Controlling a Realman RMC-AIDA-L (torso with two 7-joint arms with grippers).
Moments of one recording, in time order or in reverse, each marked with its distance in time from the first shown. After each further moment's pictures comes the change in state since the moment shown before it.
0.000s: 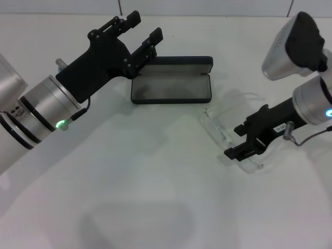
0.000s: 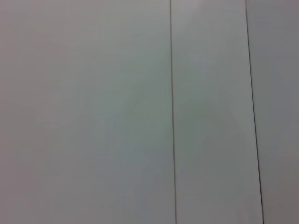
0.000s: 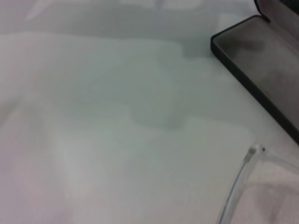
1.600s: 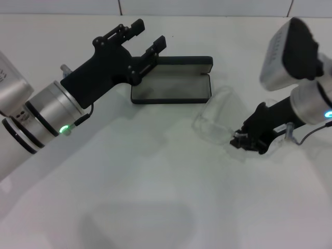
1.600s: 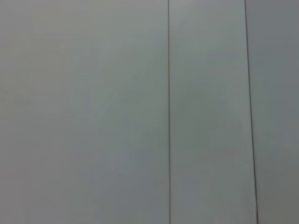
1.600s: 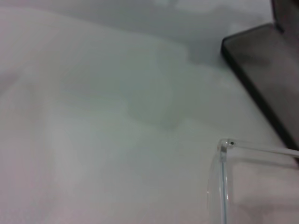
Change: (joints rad) left arm -0.019 -0.003 0.005 -0.053 0.002 0.011 0.016; right arm -0.002 -0.009 -0.029 0.005 -0.002 0.041 -0.114
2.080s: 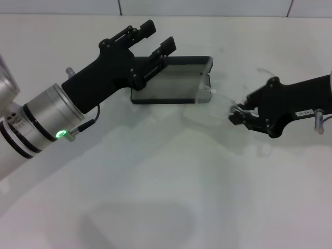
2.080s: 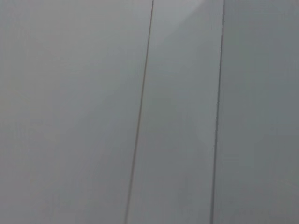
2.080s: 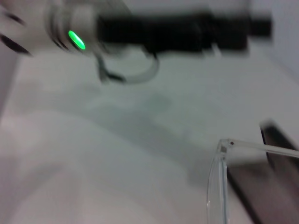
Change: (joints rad) left arm 0.005 0.014 0.034 0.006 0.010 0.115 -0.144; right arm -0.166 0.006 0.237 -0.094 0.314 -0.097 -0.429
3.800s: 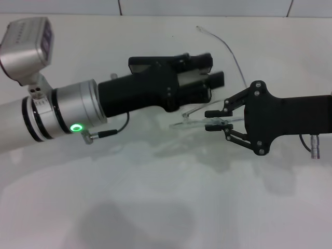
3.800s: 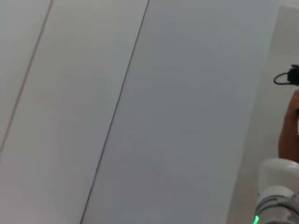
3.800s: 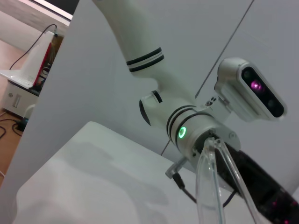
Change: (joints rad) left arm -0.143 0.039 -0.025 0.005 0.305 0.085 -0.380; right arm -0.073 0.001 -0.044 0.202 0.427 -0.067 -0.846
